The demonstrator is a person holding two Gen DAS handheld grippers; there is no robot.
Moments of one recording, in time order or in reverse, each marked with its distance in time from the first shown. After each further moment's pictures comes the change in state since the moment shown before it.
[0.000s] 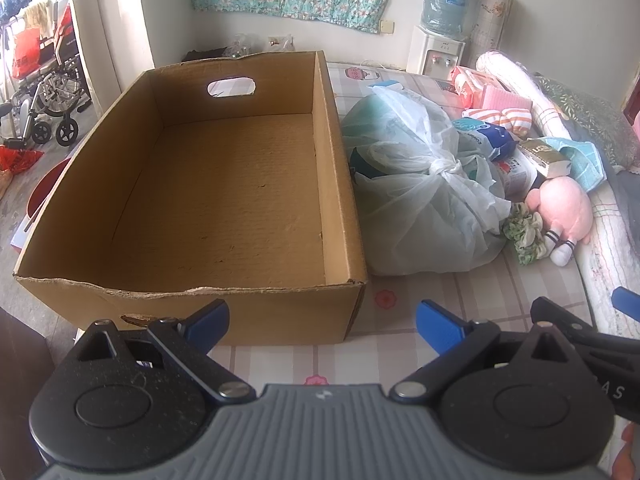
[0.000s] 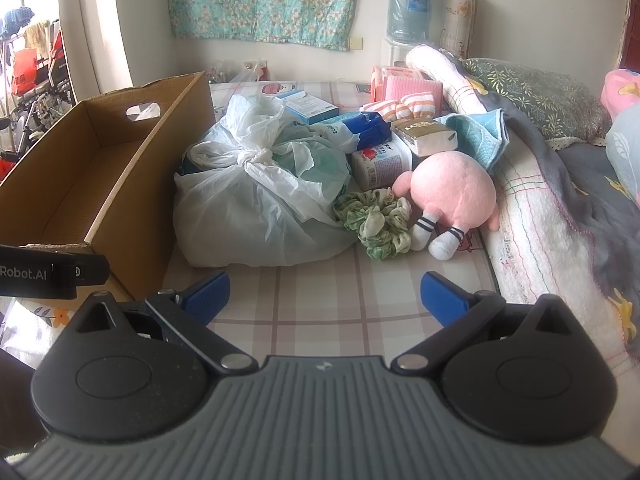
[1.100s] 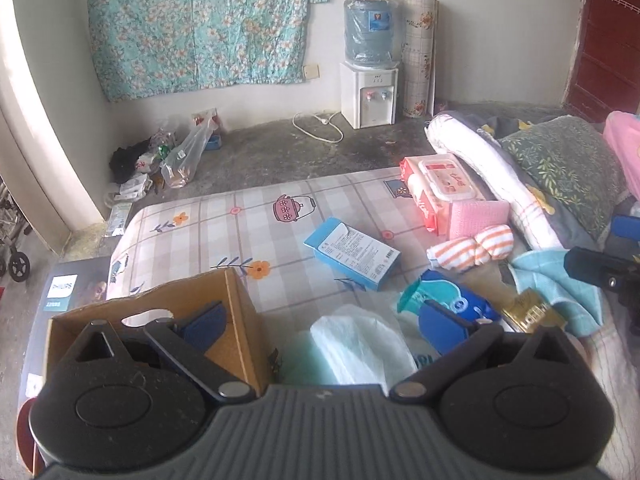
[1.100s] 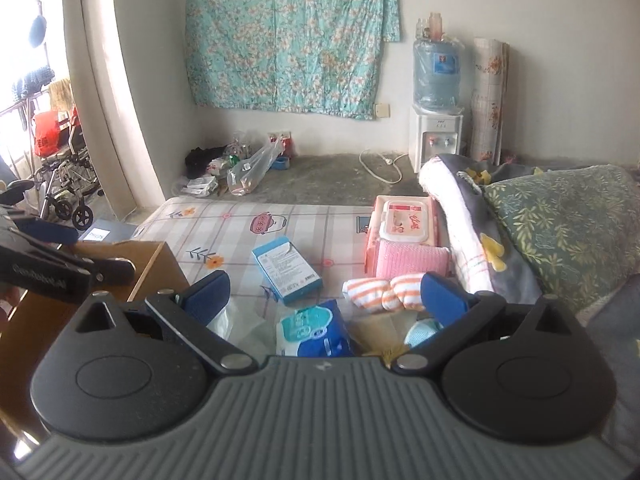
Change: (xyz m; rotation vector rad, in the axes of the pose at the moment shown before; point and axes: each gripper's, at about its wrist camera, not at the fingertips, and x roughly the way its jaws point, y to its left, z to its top) left arm 0.080 -0.081 0.269 0.246 -0.063 -0.092; right arm 0.085 -0.106 0.240 0.007 -0.128 0.160
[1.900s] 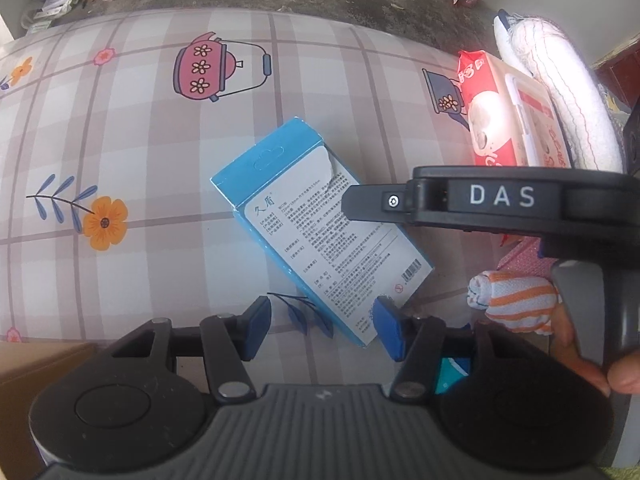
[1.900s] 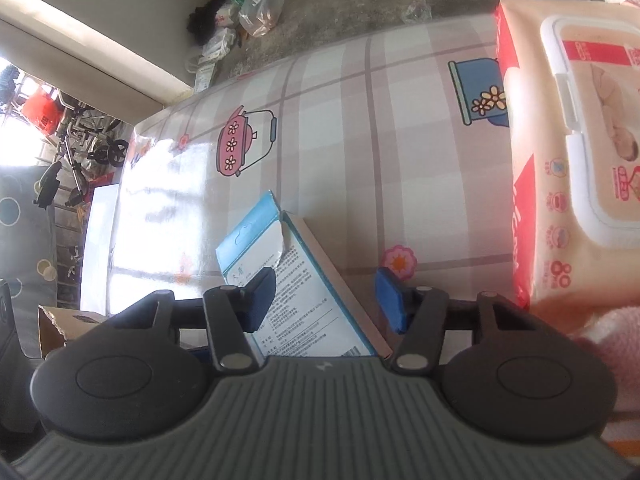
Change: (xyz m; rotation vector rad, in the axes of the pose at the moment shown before) left arm 0.277 0.012 0.052 -0.253 0.517 -0.250; right arm 0.412 -0.046 0.029 0.321 0.664 0.263
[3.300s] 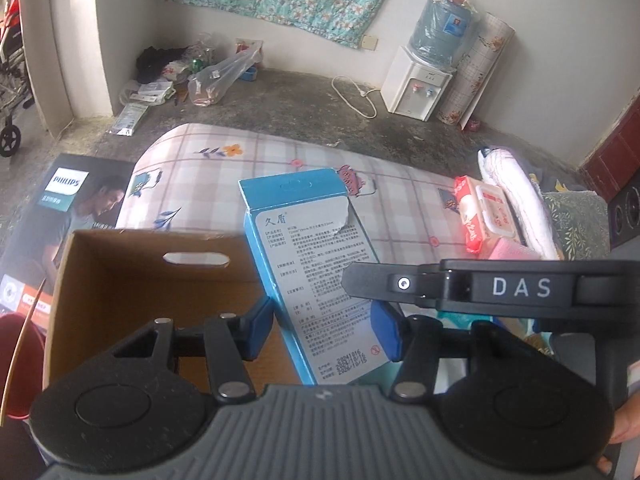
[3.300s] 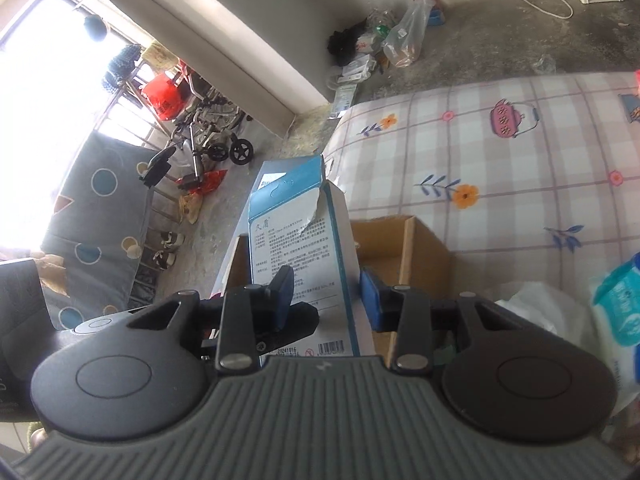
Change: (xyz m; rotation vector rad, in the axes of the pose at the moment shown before) left arm -0.251 0.105 -0.176 -0.055 -0.415 0.074; right arm -0.154 0.251 -0.174 -0.159 -0.114 0.253
